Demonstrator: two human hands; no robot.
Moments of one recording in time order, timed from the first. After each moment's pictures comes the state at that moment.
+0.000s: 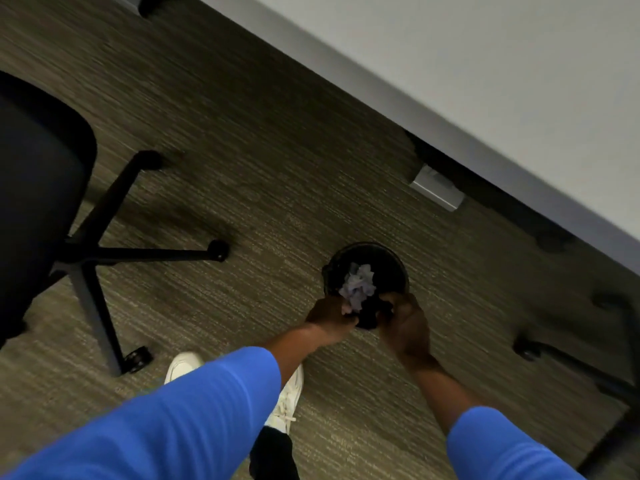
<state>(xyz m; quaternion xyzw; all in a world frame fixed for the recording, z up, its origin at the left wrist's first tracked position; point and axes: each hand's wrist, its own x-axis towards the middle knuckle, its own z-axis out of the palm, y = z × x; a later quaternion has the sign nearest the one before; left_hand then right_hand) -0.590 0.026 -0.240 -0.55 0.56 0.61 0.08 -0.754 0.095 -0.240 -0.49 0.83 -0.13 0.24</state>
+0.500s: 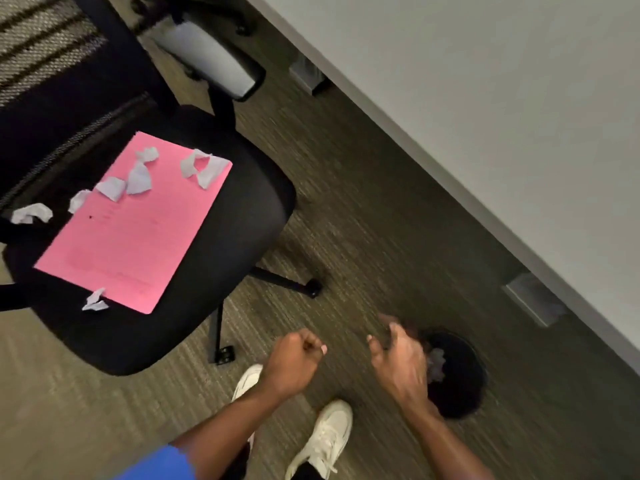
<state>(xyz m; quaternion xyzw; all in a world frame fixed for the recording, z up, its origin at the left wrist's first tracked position) -0.356 0.025 -0.109 -0.74 0.44 0.50 -0.11 -0.567 -0.002 -0.119 -0.60 0.72 -0.06 0.34</state>
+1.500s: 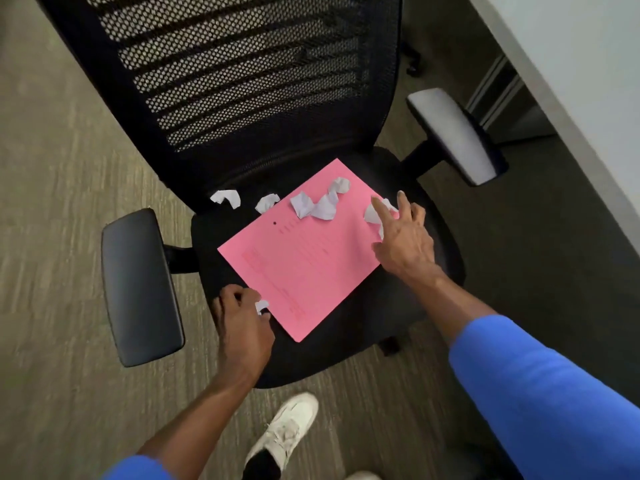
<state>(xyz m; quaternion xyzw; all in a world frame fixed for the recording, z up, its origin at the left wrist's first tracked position) -0.055 0.045 -0.069 -0.93 0.27 0.13 -0.21 -0.173 -0.237 -0.028 -0.86 0.48 0.08 0.15</state>
